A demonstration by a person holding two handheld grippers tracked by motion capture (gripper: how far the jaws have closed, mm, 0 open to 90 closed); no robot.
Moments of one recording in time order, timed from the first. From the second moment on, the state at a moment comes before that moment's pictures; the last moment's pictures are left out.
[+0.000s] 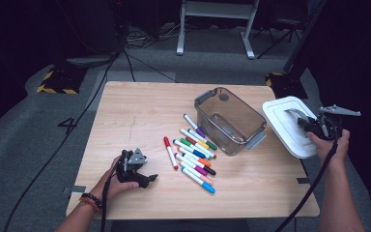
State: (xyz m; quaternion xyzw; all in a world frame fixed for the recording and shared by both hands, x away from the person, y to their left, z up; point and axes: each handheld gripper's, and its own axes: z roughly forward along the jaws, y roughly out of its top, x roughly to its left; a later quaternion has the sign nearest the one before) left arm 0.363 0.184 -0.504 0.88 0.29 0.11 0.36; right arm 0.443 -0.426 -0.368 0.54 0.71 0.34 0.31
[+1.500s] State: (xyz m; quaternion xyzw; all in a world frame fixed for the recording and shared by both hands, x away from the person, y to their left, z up) left arm 0.363 0.184 -0.504 0.88 0.28 0.11 0.36; right arm 0.427 -0.392 -0.433 0.50 0.75 0.36 0.22
